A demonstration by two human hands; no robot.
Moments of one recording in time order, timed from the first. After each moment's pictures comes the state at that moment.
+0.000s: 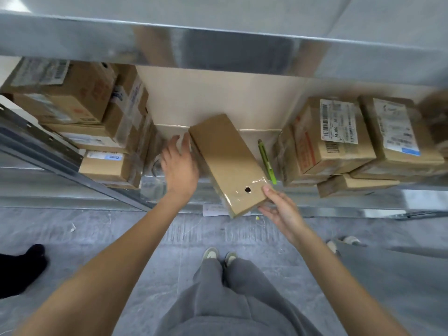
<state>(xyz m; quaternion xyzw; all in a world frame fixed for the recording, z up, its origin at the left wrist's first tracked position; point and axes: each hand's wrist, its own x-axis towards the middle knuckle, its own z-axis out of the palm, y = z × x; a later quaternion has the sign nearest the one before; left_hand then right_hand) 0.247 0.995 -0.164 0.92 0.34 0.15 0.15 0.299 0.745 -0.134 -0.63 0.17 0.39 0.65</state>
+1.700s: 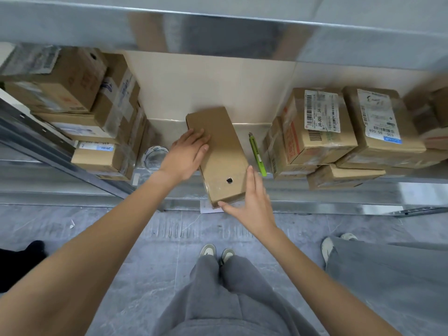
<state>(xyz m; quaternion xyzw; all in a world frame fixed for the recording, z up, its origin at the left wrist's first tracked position) 0.256 0.997 -0.139 0.96 0.12 0.00 0.24 0.265 0.763 -0.144 -0.92 -0.24 0.19 0.23</state>
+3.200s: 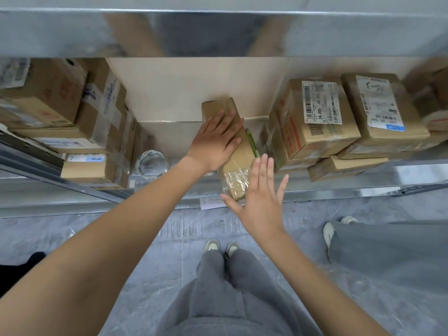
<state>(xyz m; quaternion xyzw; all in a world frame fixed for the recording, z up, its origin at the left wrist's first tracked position) 0.317 0.958 -0.120 0.99 0.01 -0.03 0.14 0.255 0.773 -0.126 -0.97 -0.23 0.05 0.10</state>
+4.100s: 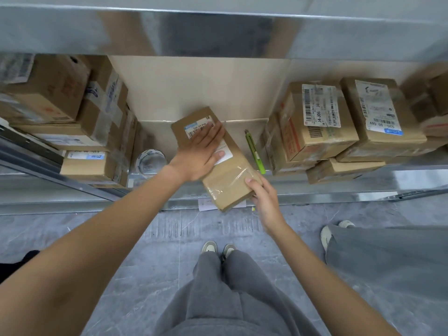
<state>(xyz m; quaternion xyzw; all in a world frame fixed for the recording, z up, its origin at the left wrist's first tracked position) 0.286 0.985 -0.140 0.98 -0.02 -0.09 0.16 0.284 0.760 -0.151 -0.65 0.09 0.31 0.69</state>
